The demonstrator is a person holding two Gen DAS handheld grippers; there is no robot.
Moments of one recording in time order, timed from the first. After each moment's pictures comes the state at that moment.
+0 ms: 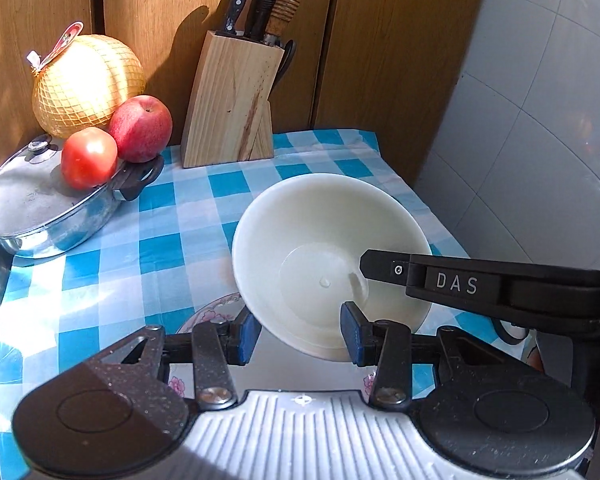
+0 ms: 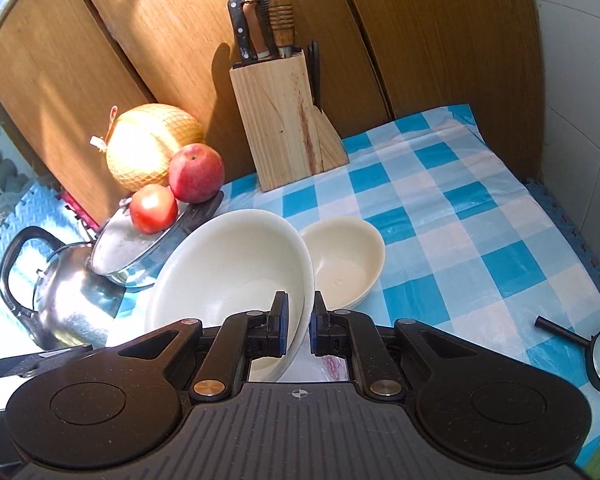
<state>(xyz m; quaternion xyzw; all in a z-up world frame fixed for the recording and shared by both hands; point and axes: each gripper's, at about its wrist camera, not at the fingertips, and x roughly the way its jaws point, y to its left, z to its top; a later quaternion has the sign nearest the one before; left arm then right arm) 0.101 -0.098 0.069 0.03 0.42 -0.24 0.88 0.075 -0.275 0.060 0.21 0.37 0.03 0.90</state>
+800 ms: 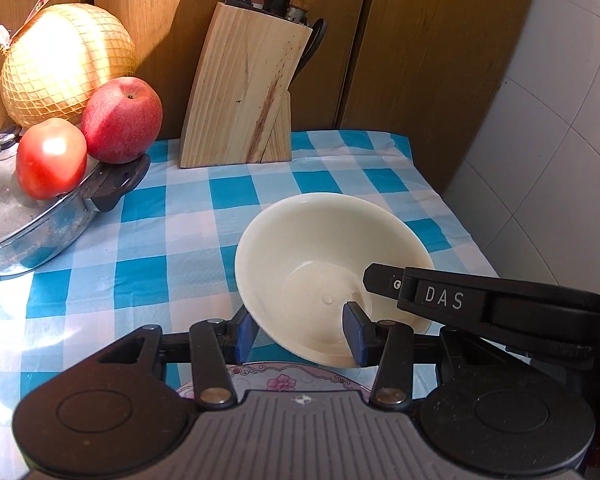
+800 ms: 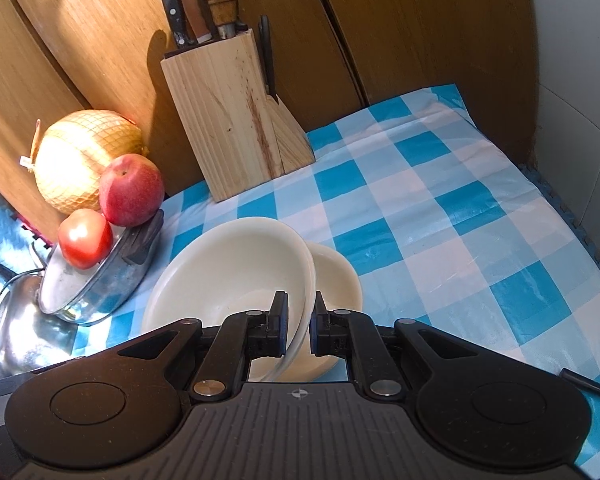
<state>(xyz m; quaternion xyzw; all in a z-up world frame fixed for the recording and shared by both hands) 0.176 -0.128 0.029 0.01 0.43 -0.21 0.88 0.151 -0.293 0.021 0.23 0.39 -0.01 0.89</state>
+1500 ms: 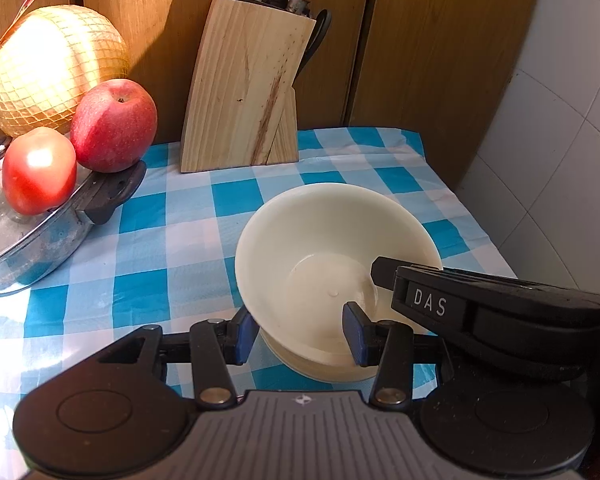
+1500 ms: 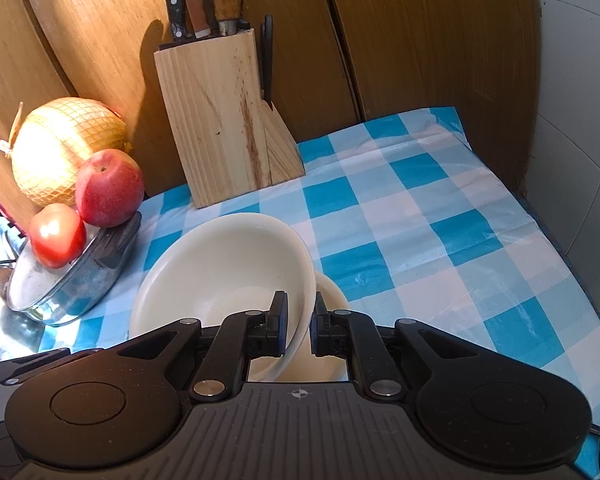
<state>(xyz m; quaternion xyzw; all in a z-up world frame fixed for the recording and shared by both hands) 0.195 -0.137 0.019 0.03 0.43 -0.21 0.88 0.170 -0.285 0.017 0.18 0.39 -0.03 0.90</state>
